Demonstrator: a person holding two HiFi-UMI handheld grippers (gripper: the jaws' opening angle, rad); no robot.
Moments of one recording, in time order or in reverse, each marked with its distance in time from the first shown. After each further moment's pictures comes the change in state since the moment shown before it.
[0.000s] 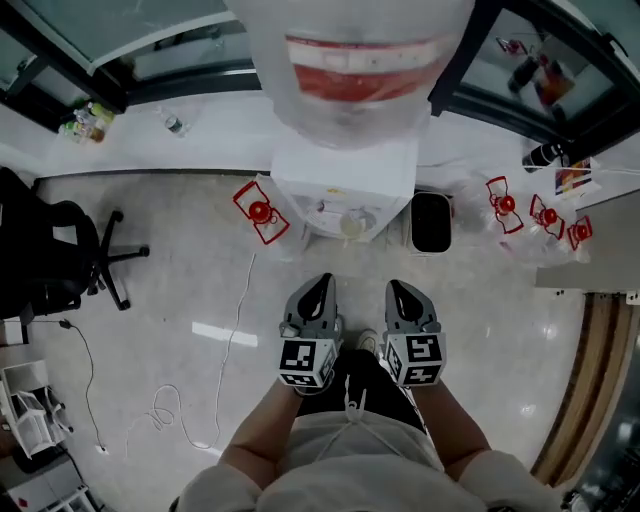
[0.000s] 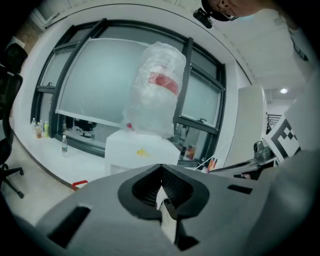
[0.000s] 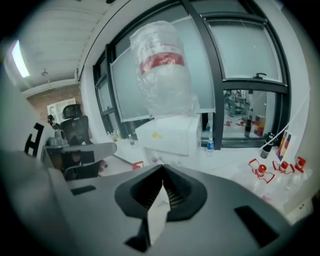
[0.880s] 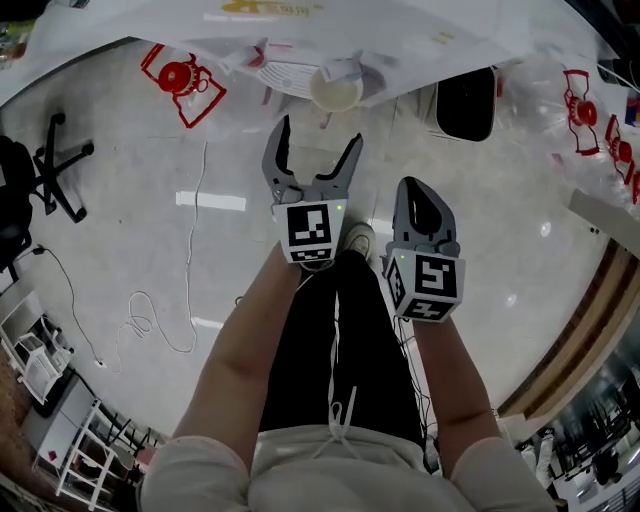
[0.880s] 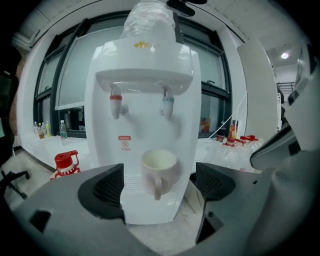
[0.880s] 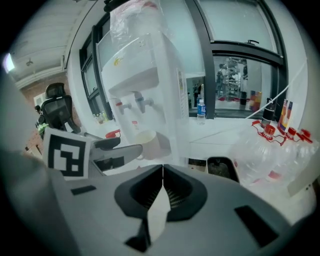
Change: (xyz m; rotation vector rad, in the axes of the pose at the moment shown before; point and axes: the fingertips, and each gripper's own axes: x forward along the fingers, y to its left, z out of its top) left arm 0.163 0.053 -0.232 0.171 0.105 0.139; right arm 0.123 -0.086 -0.193 0.047 0.164 -0.067
